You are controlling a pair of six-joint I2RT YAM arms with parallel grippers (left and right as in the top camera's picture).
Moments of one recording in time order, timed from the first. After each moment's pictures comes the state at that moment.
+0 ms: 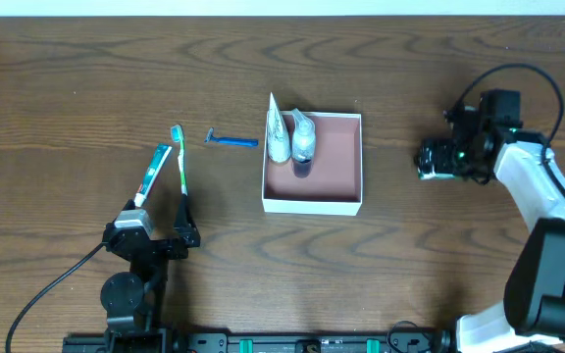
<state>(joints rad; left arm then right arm) 0.05 0.01 0.03 -0.13 0.06 -0.20 -0.13 1.70 1.10 -0.63 -0.26 -0.06</state>
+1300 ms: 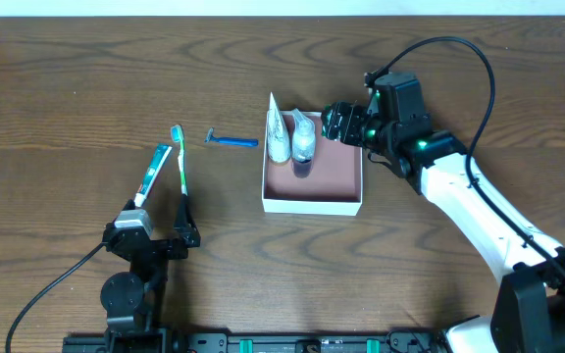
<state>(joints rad) 0.05 0.01 0.03 -0.13 0.06 -0.20 0.36 1.61 1.11 -0.27 -0.18 0.57</state>
